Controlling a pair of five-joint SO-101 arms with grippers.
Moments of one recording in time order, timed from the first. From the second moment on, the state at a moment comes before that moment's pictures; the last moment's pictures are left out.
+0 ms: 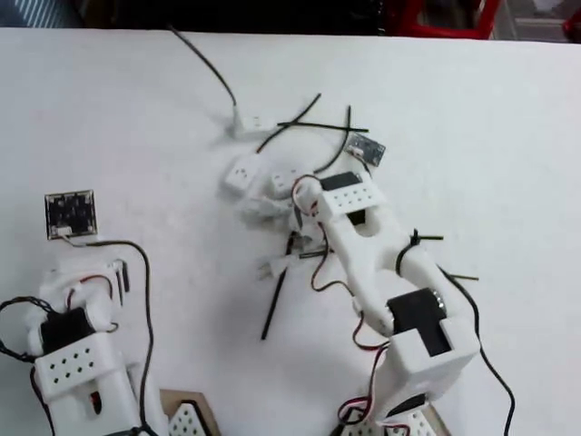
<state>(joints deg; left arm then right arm) -31.5 -66.1 77.8 51.9 -15.8 -20.9 12.1 22.4 58.2 -42.2</state>
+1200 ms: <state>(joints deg) -31.5 -66.1 77.8 51.9 -15.8 -22.9 20.3 15.2 56.4 -42.6</state>
